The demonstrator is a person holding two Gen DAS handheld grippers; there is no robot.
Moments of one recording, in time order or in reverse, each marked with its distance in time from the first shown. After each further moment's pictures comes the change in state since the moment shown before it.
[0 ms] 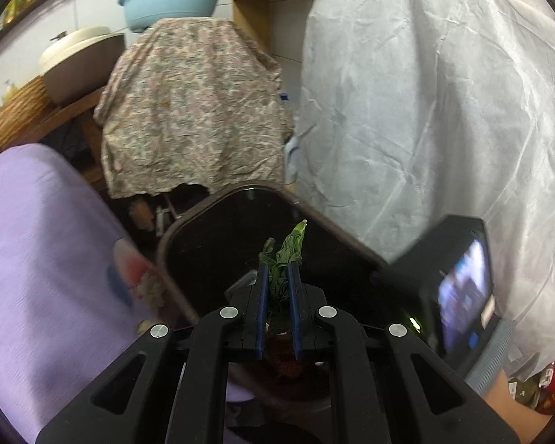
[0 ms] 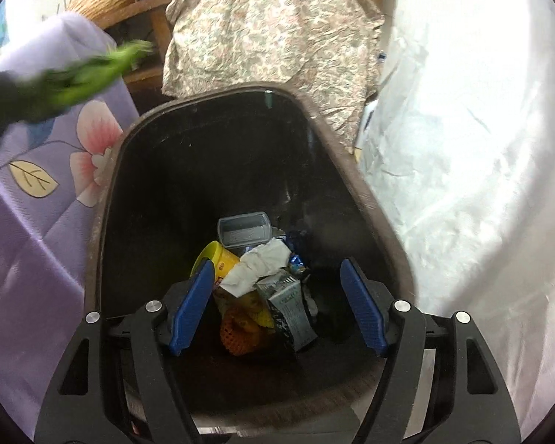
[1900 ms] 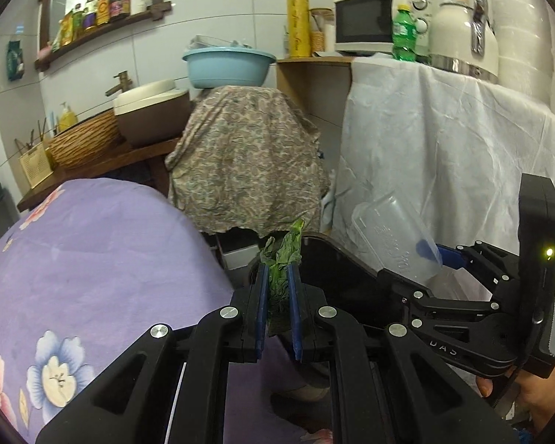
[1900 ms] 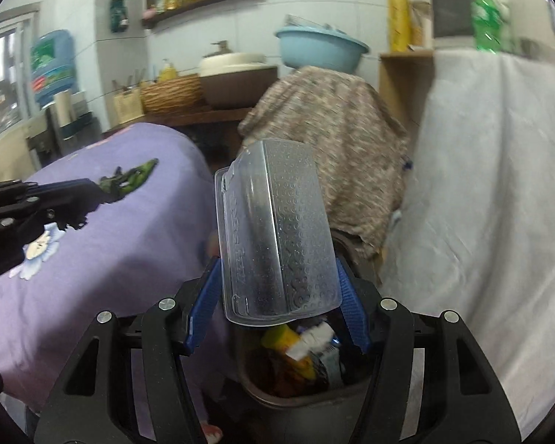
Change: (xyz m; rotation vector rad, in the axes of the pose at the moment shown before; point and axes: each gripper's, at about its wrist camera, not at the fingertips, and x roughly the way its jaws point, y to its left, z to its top) left arm -0.142 0.042 -0.013 -0.040 -0.199 0.123; right arm -0.183 0.047 0.030 -0.059 -0.346 0.130
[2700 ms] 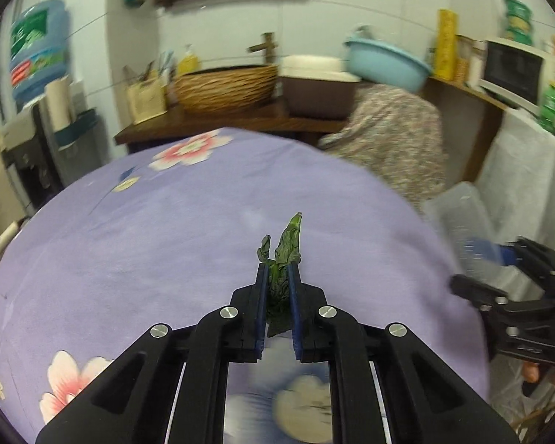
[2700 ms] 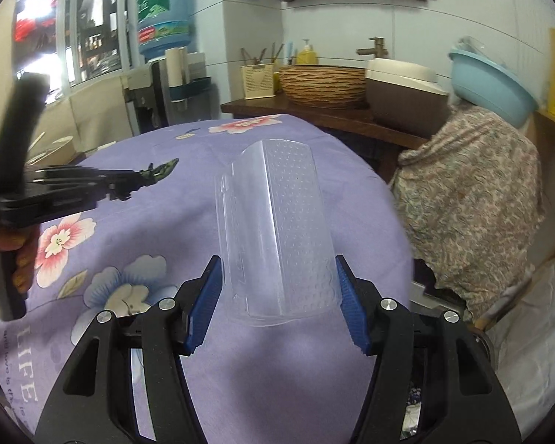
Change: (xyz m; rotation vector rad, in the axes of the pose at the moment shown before) left arm -0.042 0.239 -0.023 -0.256 0.054 0.243; right arm 0.081 0.206 0.091 -0.296 0.036 0.362
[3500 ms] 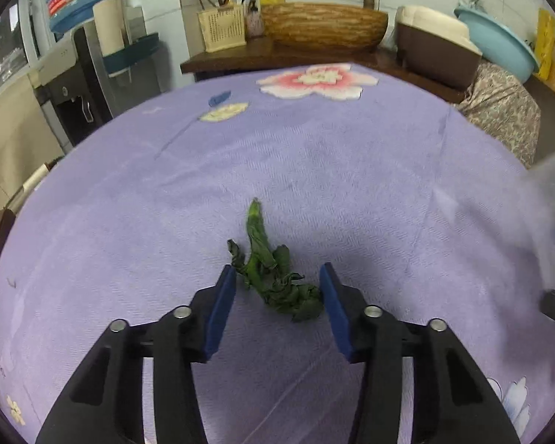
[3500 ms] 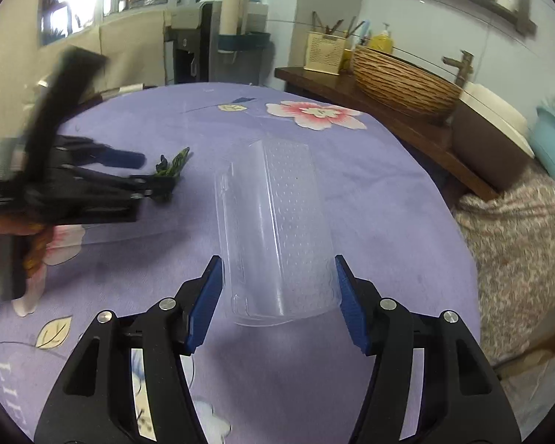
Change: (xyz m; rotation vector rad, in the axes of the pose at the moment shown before) left arm 0.100 0.149 -0.004 -0.170 0.239 0.213; right arm 0.102 0.084 0.073 -0.243 0.156 0.068
